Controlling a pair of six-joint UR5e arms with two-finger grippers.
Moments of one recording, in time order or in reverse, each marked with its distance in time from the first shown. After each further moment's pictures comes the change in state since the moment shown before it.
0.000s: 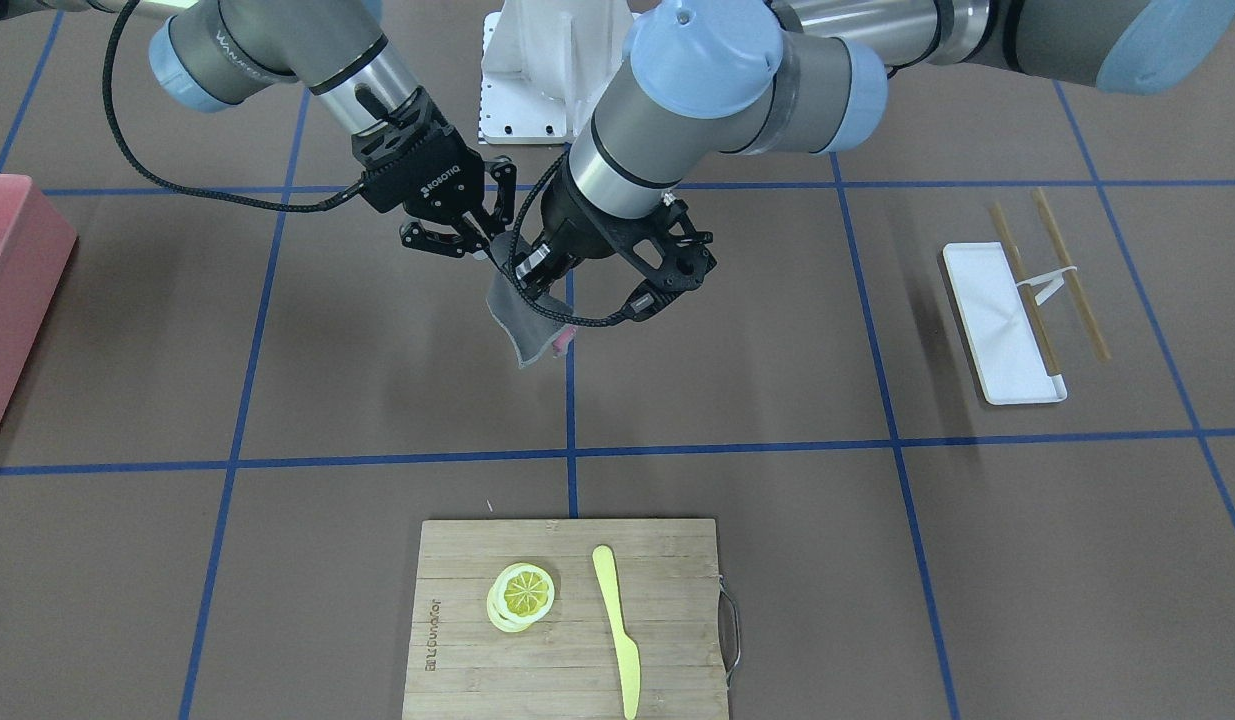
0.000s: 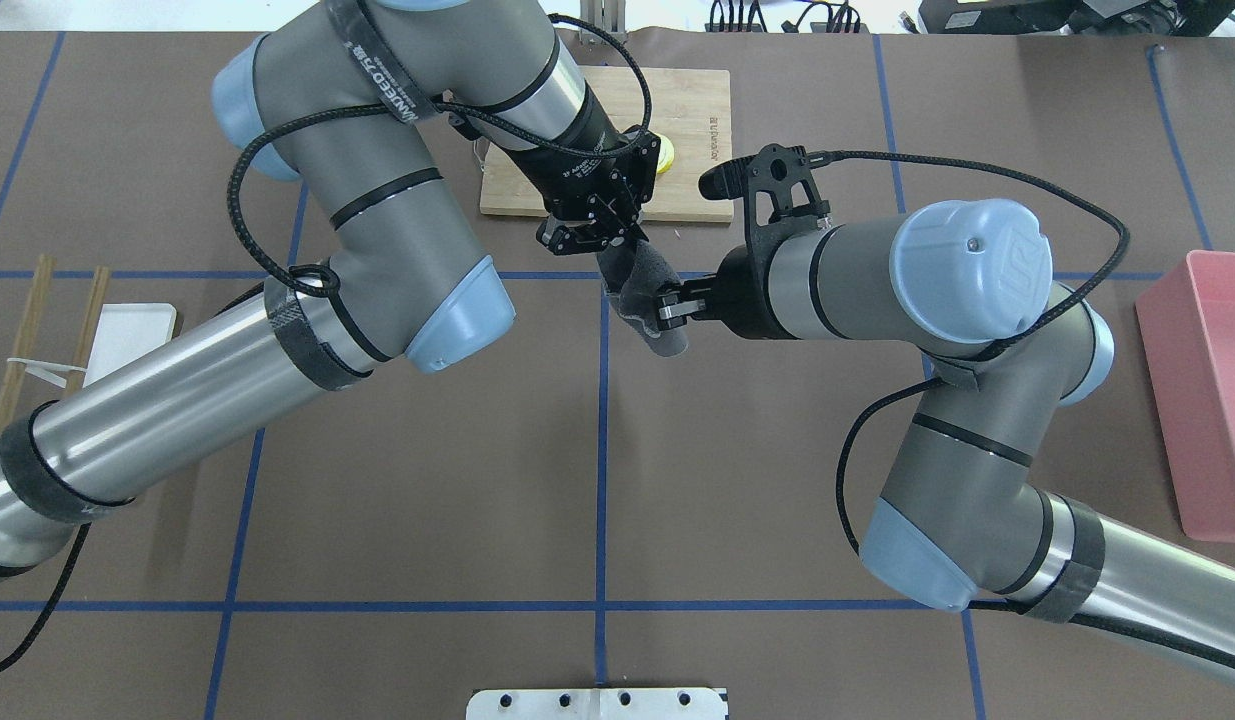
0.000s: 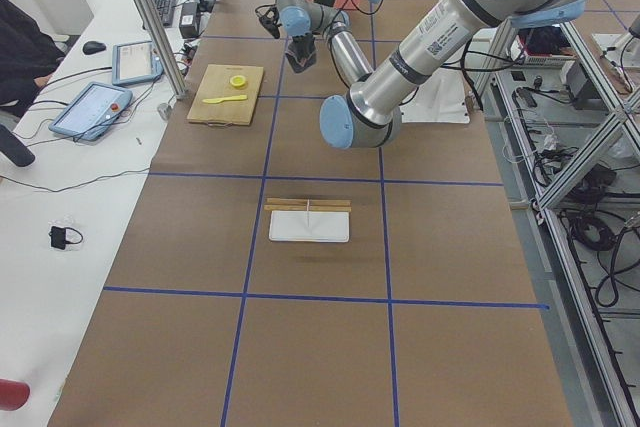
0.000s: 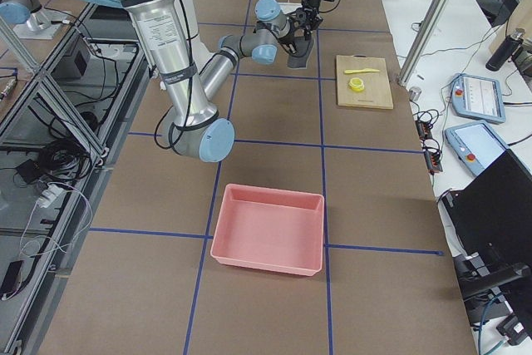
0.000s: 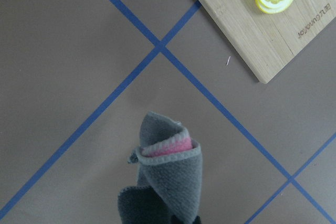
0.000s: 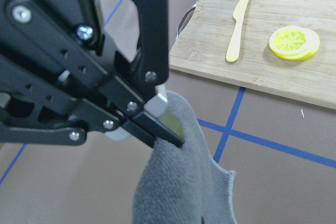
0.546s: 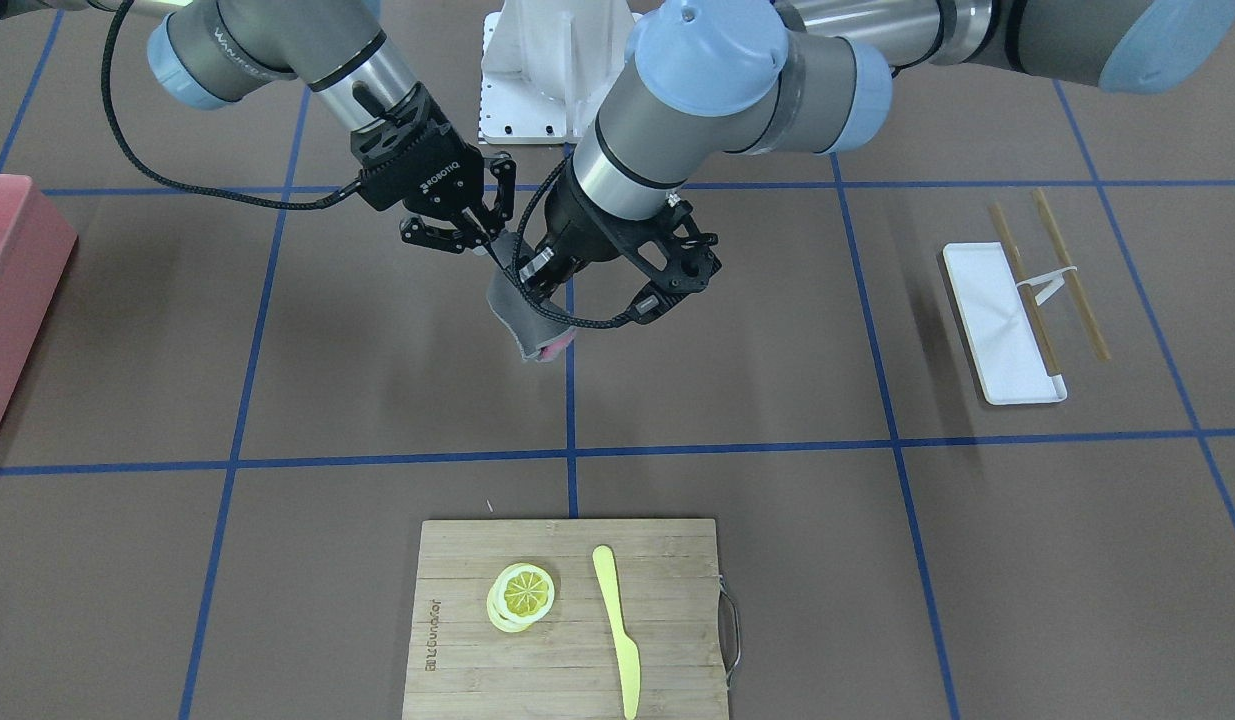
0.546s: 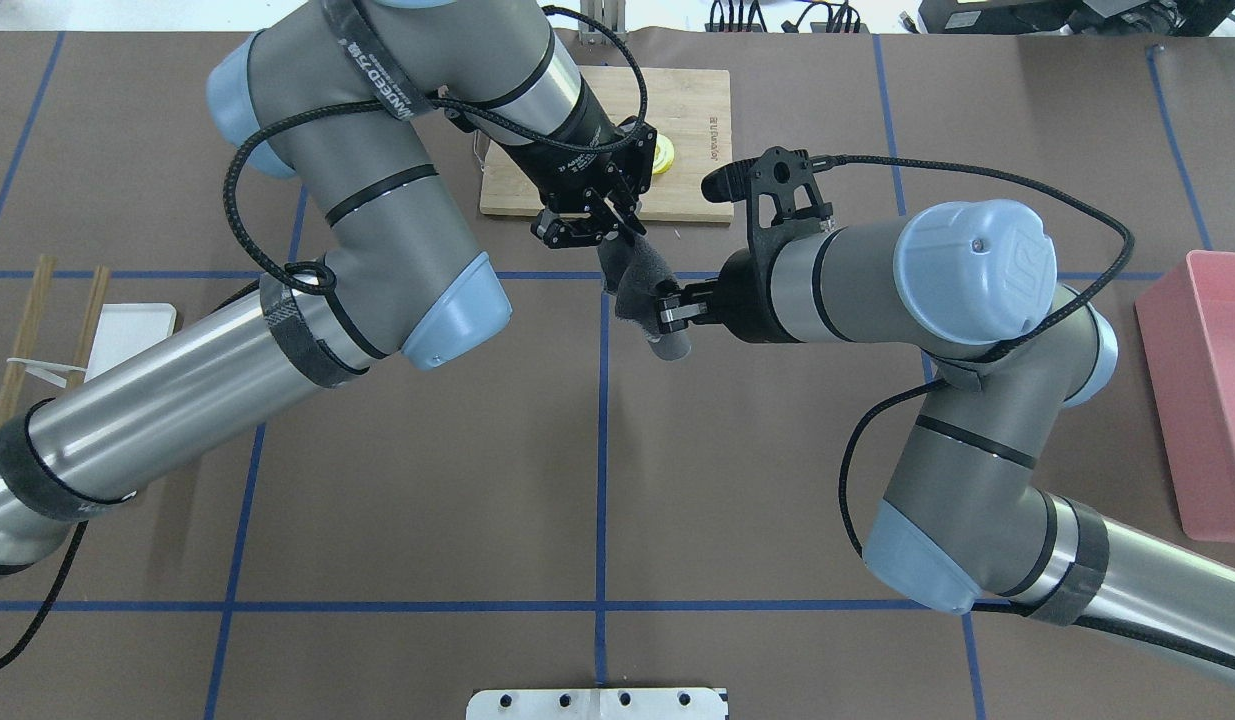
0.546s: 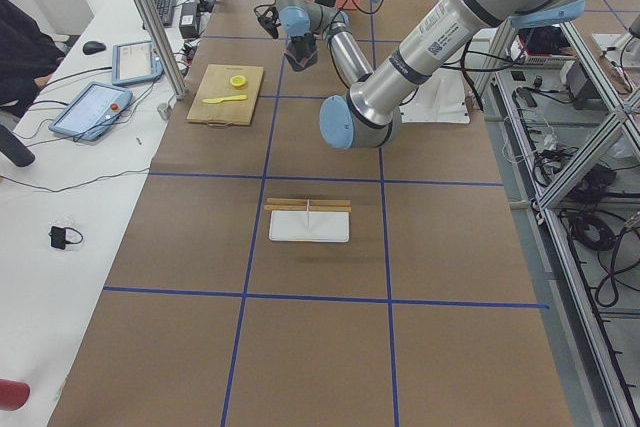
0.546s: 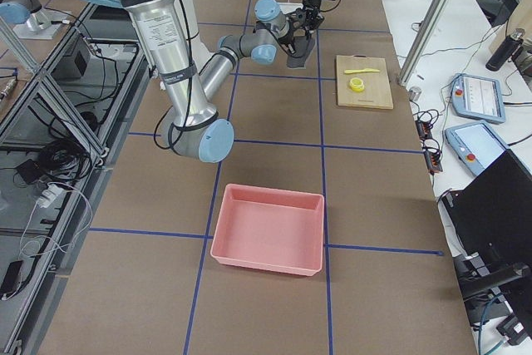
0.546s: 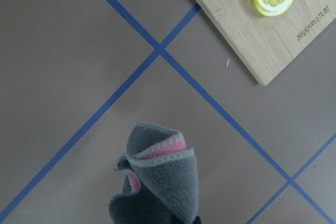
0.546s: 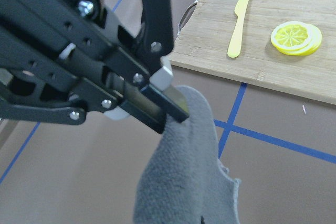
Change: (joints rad) left arm -0.007 0.003 -0.008 -0.005 0.040 0.014; right arm 0.001 -0.005 0.005 -0.003 0.013 -0.023
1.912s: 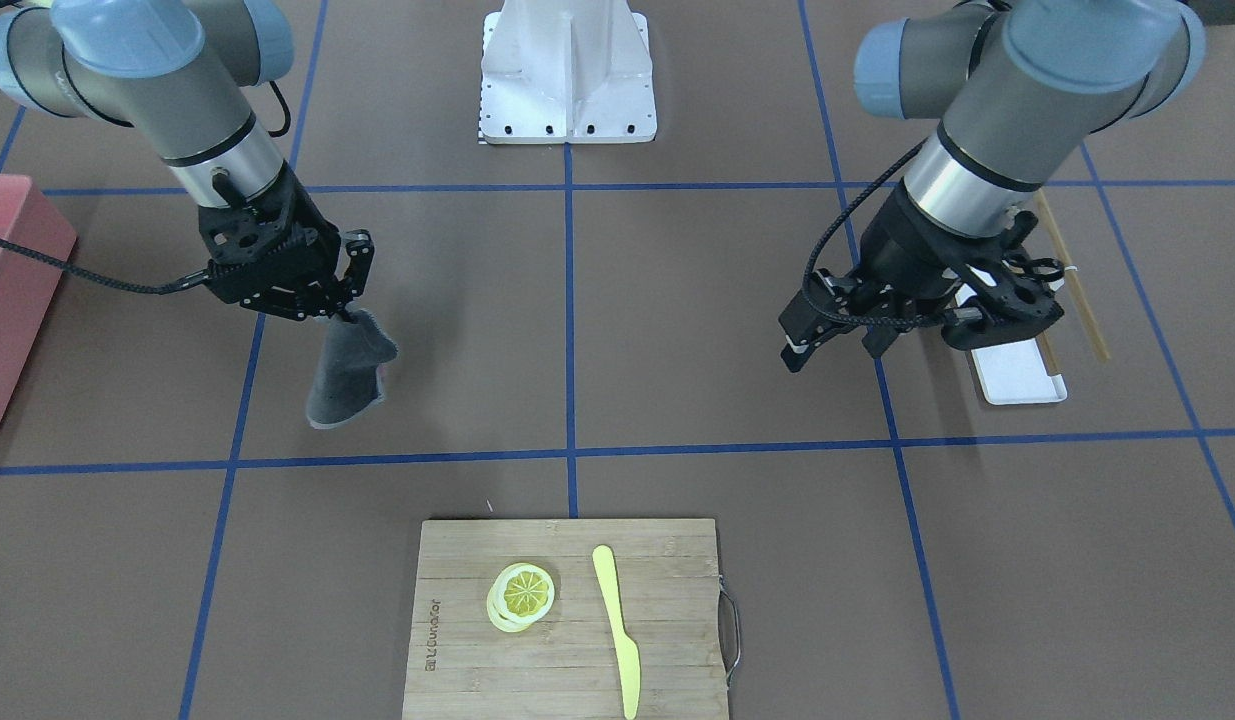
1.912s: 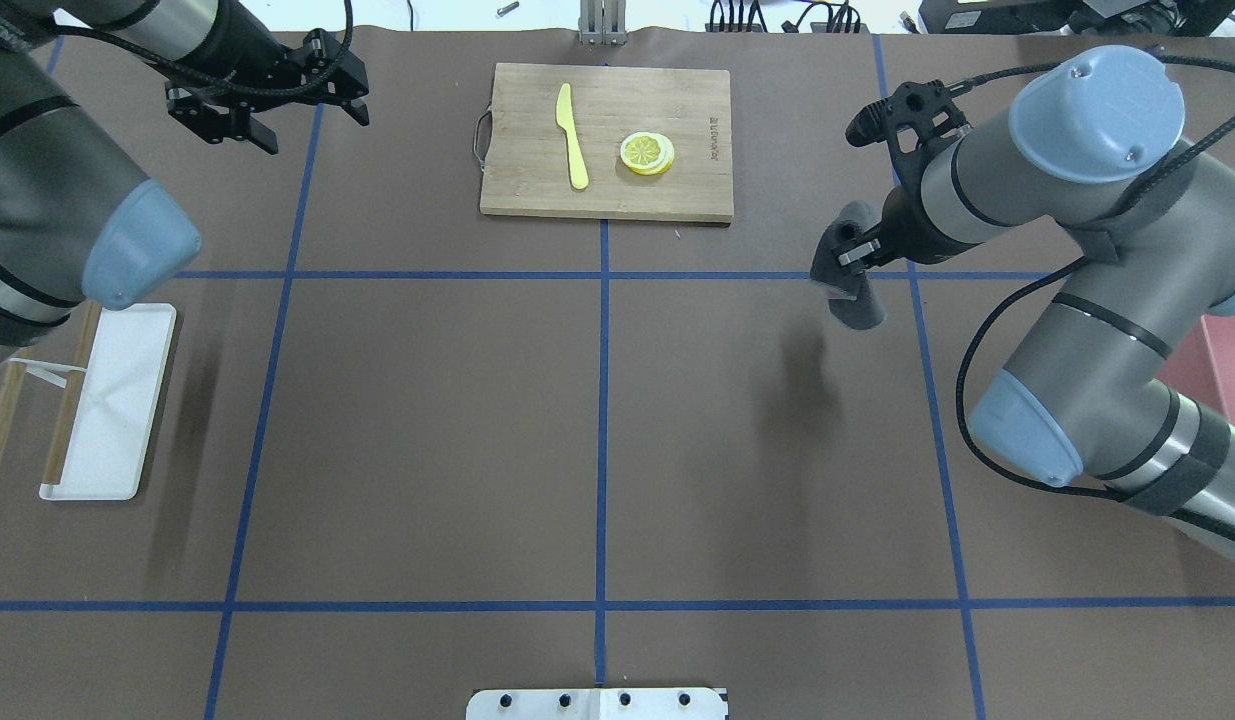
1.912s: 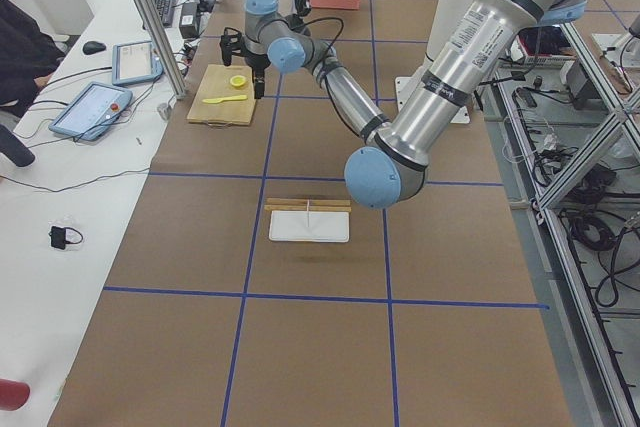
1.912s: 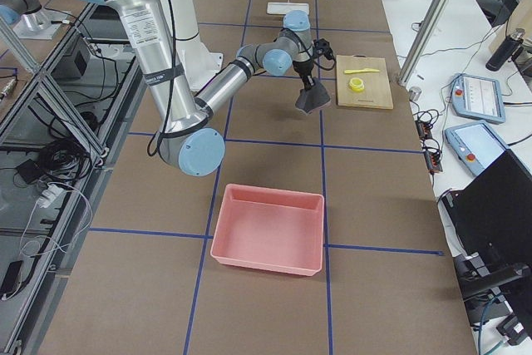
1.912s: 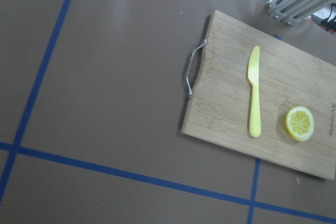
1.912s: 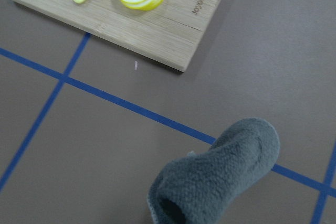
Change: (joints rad) left arm -0.266 0.360 -0.274 0.183 0.075 0.922; right arm 0.240 -0.088 -0.001 -0.443 0.168 -0.412
